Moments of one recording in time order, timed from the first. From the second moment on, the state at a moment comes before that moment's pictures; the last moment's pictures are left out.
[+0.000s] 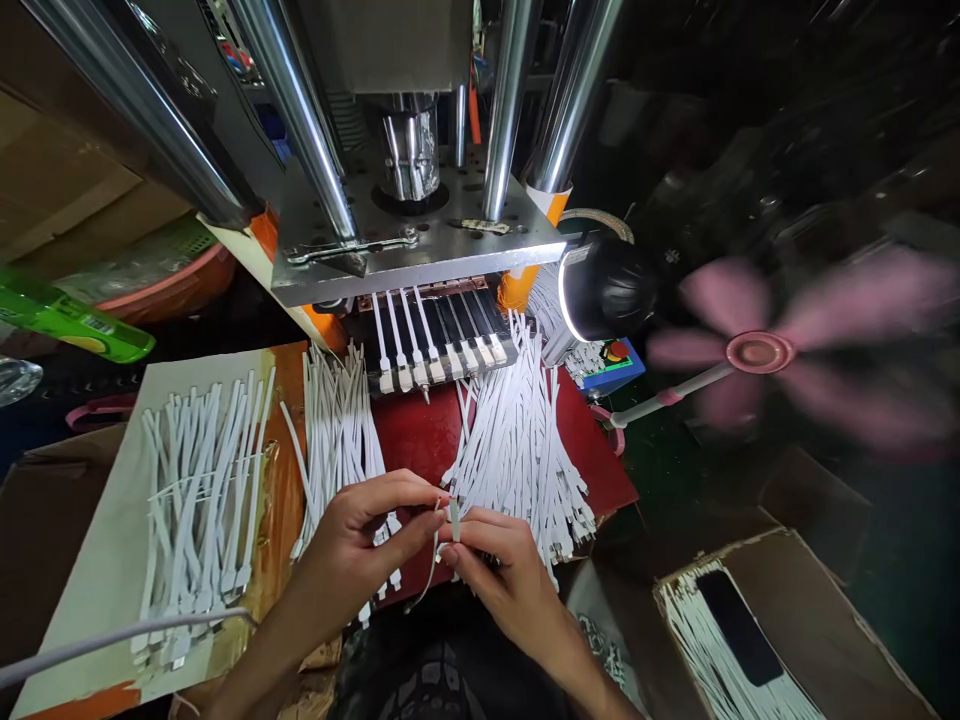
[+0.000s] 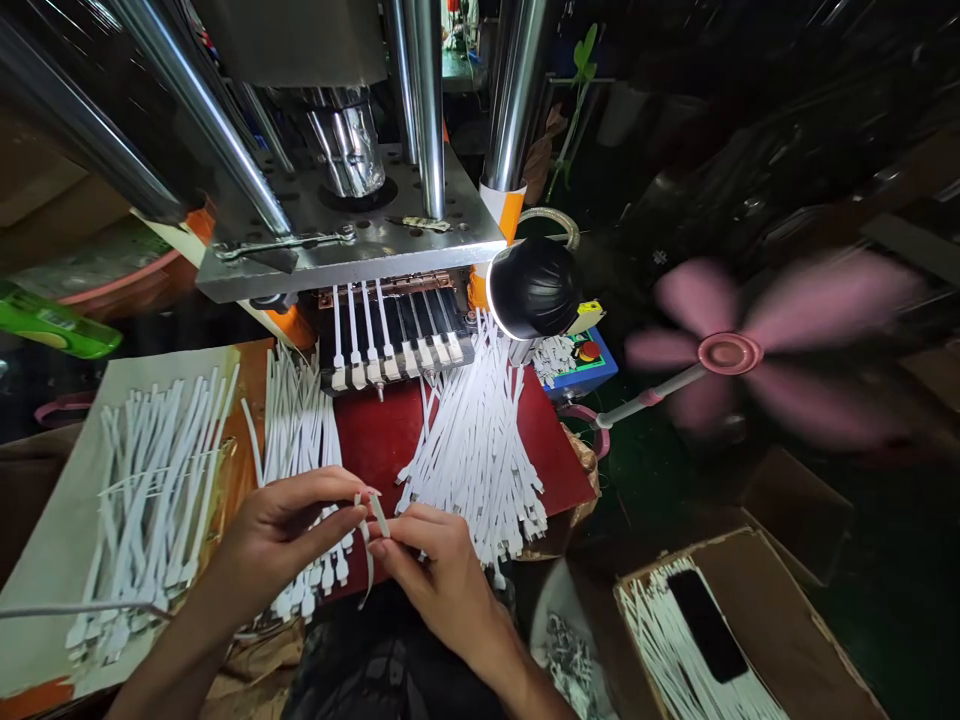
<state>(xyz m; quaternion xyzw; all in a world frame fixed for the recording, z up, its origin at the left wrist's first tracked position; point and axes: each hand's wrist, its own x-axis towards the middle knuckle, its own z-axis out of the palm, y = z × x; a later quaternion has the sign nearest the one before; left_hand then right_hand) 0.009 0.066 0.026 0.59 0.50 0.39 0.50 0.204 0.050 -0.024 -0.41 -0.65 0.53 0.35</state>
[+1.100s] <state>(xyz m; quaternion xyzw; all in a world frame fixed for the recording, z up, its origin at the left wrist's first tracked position) 0.006 0.246 0.005 0.70 0.61 0.36 0.03 0.204 0.313 0.027 -0.37 -0.71 0.52 0.30</state>
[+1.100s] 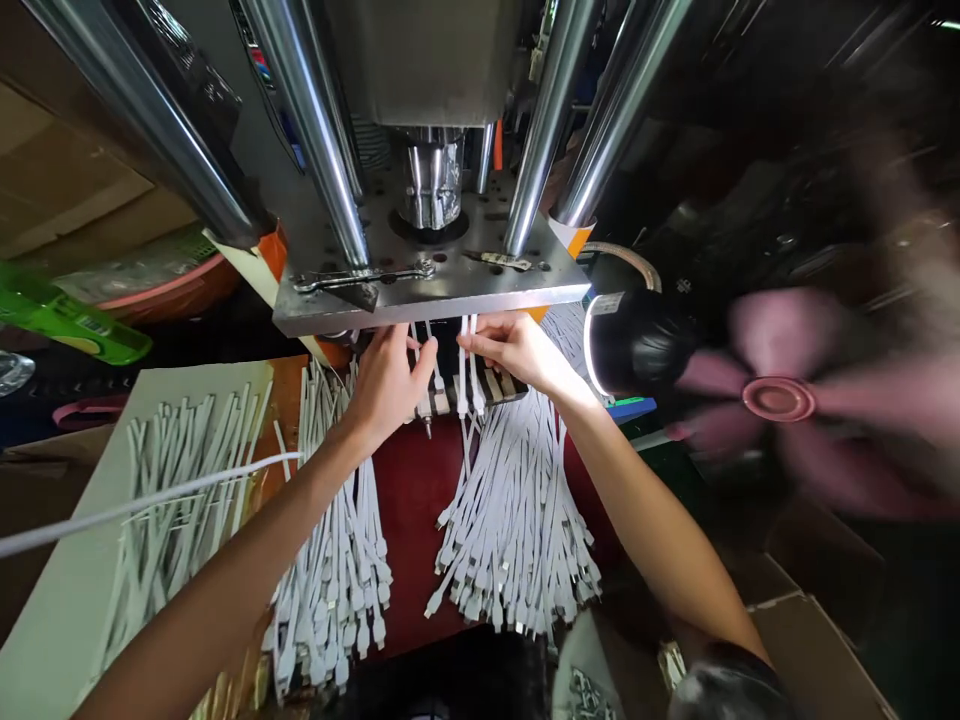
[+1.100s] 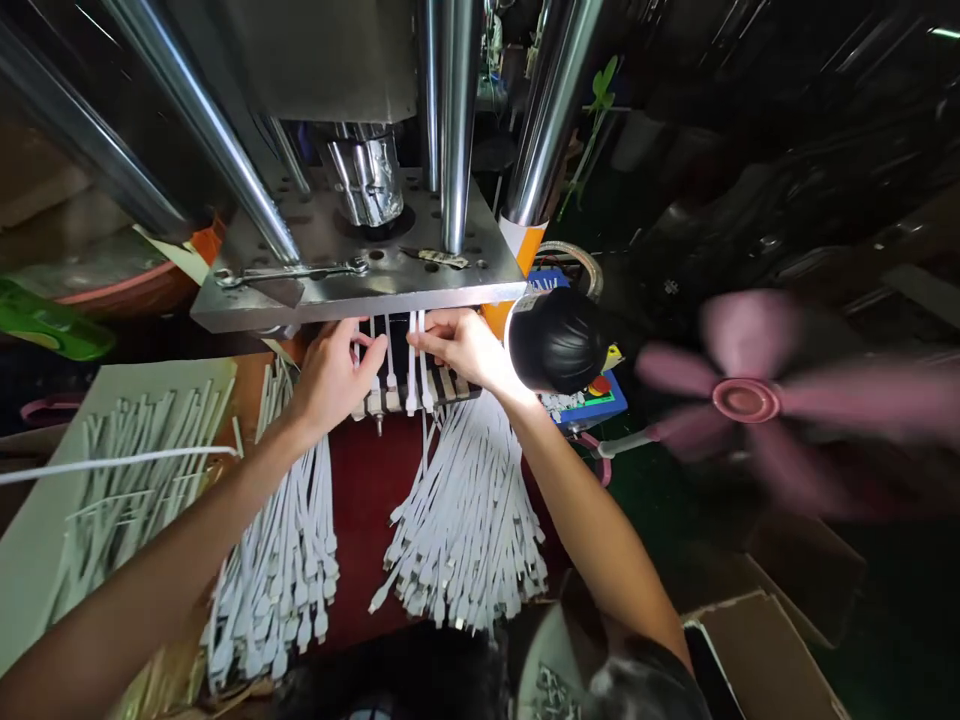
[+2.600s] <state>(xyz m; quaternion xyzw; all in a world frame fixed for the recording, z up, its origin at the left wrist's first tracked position) 0.037 0.253 0.011 0.81 0.57 0.16 -0.05 0.177 0.316 0.029 -0.48 -0.88 0.03 0.05</state>
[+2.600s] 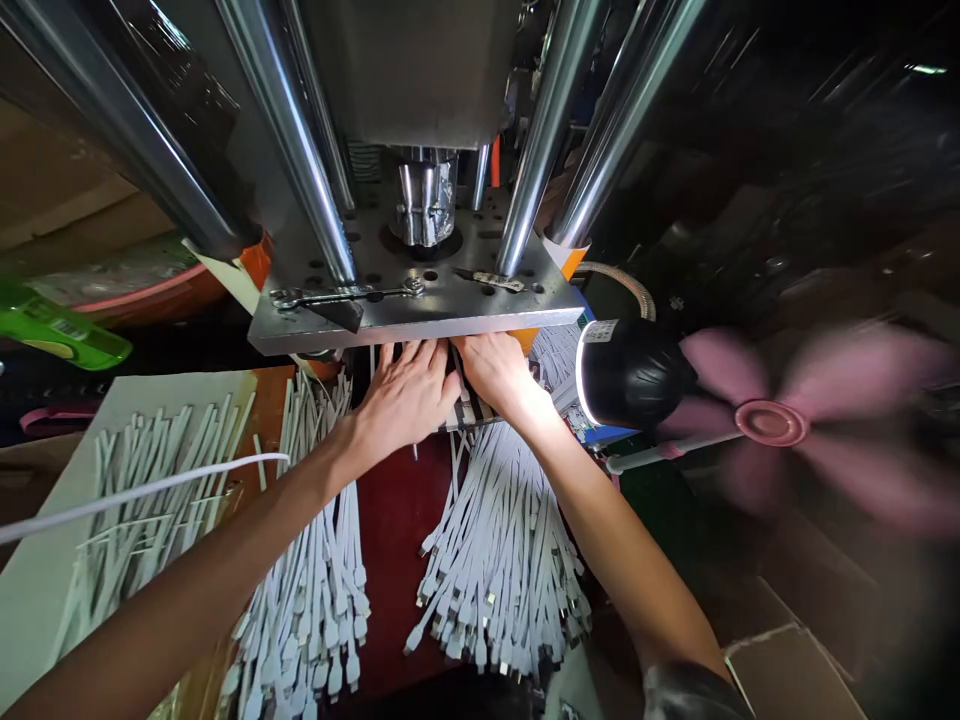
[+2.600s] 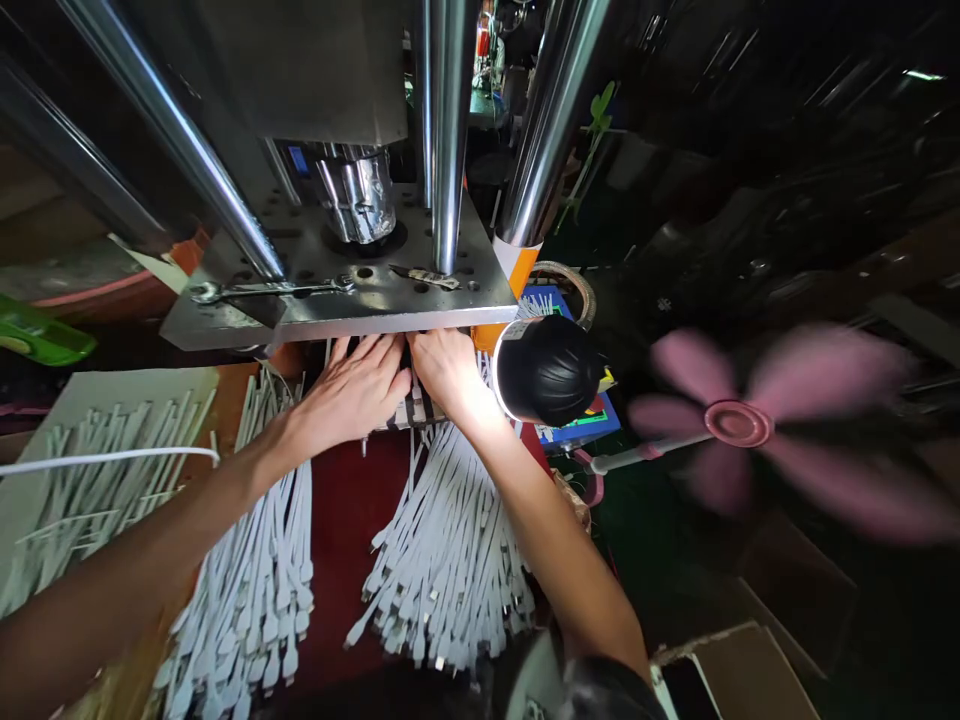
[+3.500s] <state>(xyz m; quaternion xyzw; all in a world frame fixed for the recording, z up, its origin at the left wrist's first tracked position) -0.050 0.061 -0.016 0.60 0.79 0.03 0.12 0.274 0.112 -0.014 -0.71 -0.67 0.21 0.01</state>
